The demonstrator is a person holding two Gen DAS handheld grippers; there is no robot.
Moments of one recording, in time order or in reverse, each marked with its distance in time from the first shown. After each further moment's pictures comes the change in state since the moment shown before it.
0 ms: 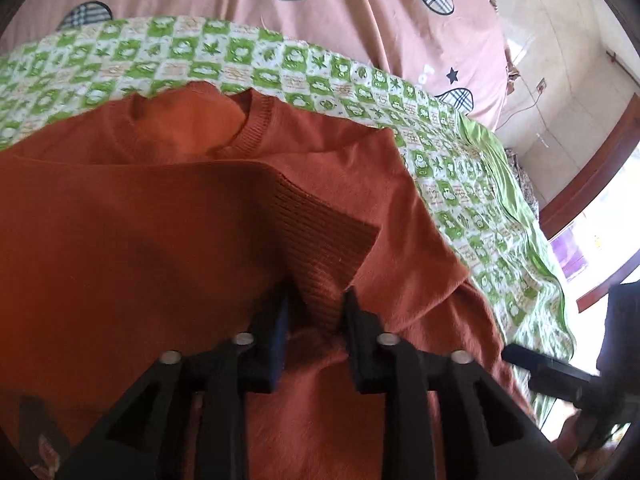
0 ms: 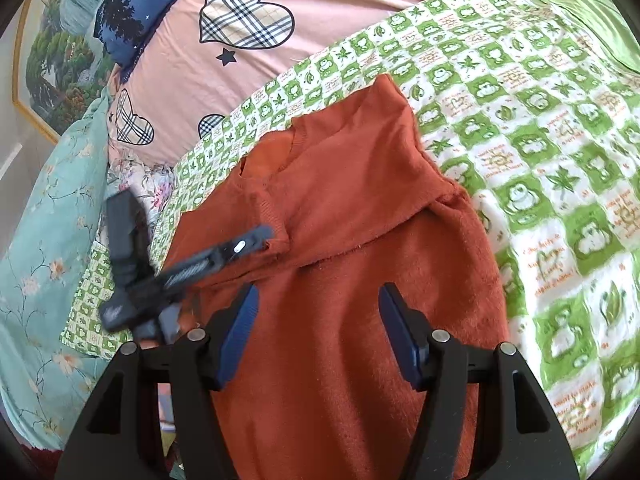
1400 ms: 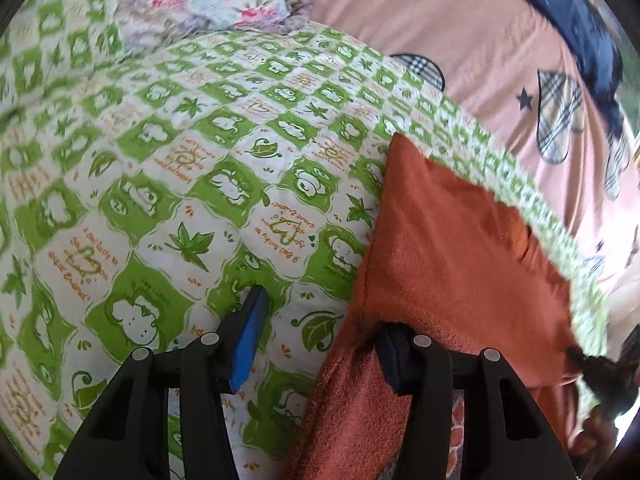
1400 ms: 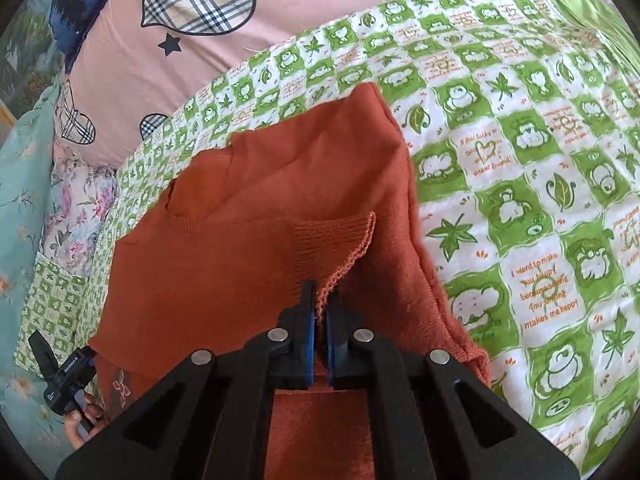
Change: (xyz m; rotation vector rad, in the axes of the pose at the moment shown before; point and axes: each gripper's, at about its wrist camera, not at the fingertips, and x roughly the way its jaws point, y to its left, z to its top) left arm -0.143 0.234 -0.087 -0.522 -0.278 0.372; right arm 0.087 -0.023 0.082 -0.063 0.029 -0.153
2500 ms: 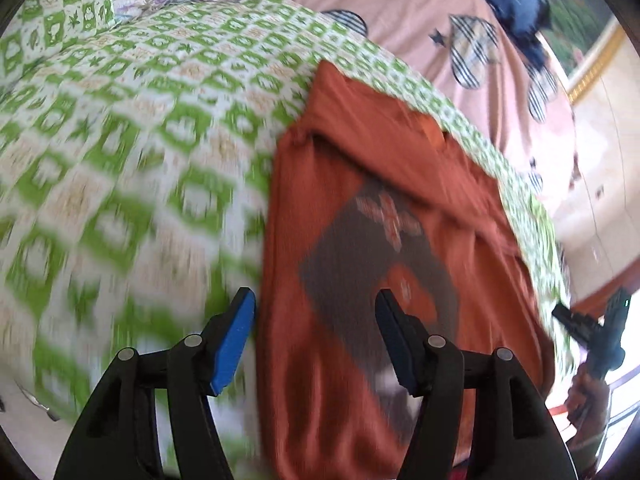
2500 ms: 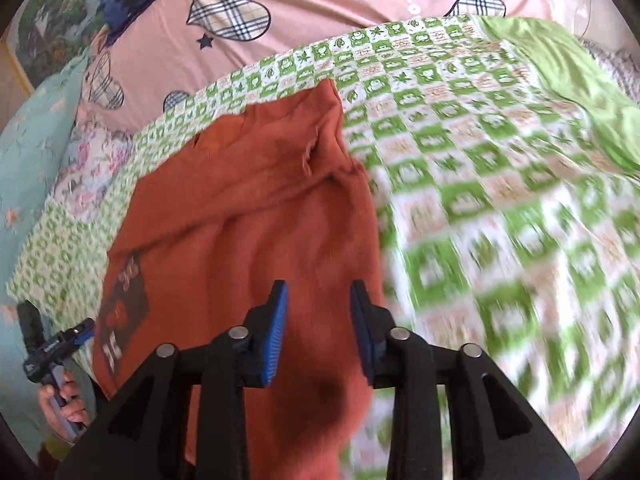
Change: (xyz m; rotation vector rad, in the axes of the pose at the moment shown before) left arm -0.115 0.013 -0.112 0.151 0.175 -0.176; right arm -0.151 -0.007 -0.138 -0.081 -0.032 -0.106
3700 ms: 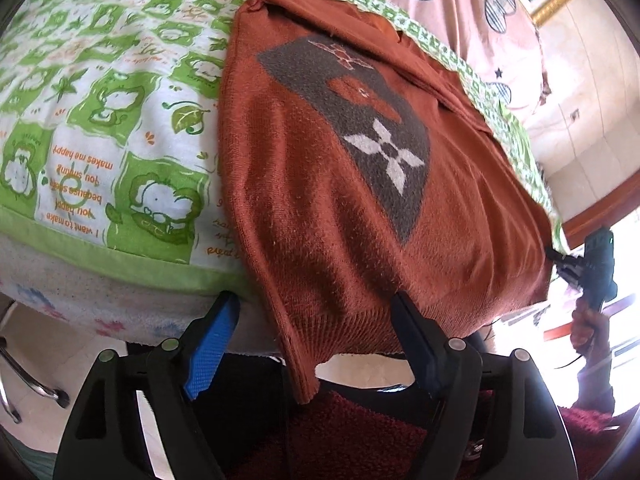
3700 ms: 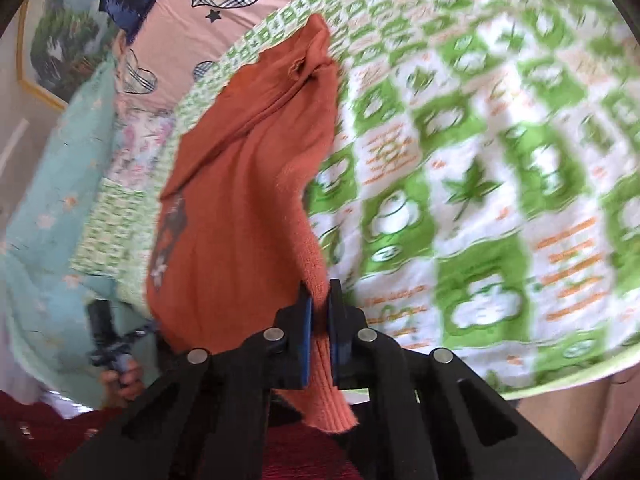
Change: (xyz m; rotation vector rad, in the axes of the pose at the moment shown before) left arm -0.010 -0.012 -0.103 0.132 0.193 -0.059; right arm -0.016 -0.076 -0.078 0.146 0.179 0.318
